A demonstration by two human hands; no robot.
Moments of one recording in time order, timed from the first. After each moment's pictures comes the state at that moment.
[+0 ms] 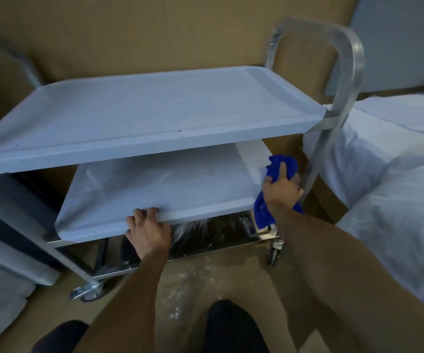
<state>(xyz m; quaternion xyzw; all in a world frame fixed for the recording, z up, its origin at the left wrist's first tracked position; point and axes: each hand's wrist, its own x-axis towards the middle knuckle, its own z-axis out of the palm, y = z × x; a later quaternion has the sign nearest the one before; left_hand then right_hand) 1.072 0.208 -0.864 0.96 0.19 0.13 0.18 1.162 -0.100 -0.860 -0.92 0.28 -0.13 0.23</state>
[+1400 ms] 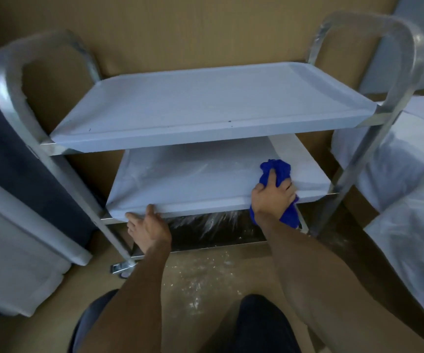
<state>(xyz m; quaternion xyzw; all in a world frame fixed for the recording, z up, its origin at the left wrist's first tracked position) 1.055 0.269 -0.875 0.92 0.30 0.14 0.20 1.134 0.002 -0.873 -0.94 0.24 -0.16 0.19</state>
